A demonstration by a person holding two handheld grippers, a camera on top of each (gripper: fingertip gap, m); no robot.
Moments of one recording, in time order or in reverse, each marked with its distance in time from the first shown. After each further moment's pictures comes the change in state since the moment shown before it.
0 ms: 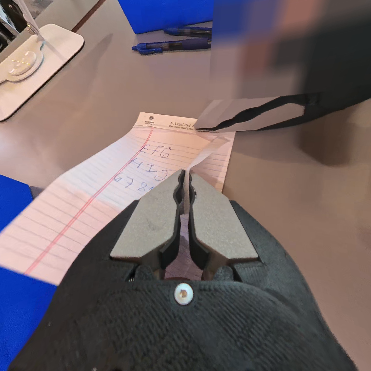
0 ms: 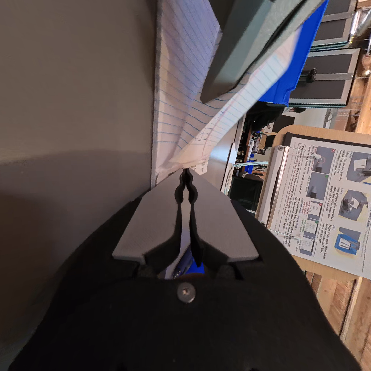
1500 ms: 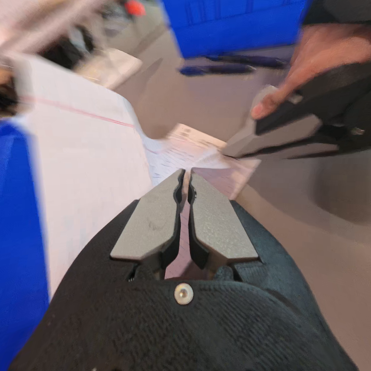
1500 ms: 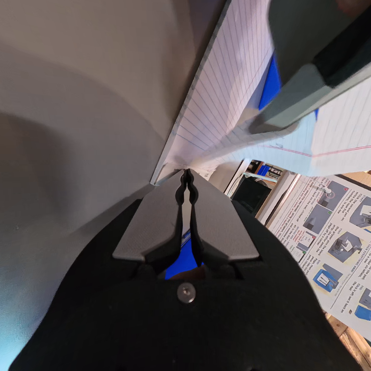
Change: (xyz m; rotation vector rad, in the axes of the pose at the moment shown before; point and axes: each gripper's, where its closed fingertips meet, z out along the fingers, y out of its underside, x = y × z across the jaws) left arm -0.028 -0.010 -0.020 0.093 -0.209 -0.050; right arm -0.003 -0.016 0.004 -0.100 -0.187 -0.196
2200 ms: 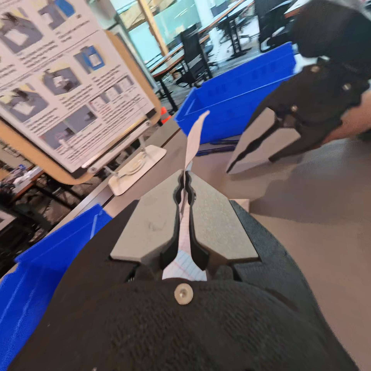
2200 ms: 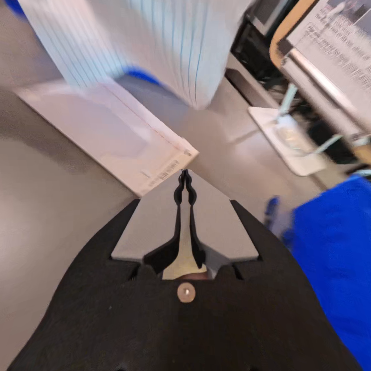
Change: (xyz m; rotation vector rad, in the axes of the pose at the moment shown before) left arm 0.006 -0.090 -0.068 0.334 -0.061 0.189; right arm 0.036 0.029 -0.053 0.432 0.008 1.220
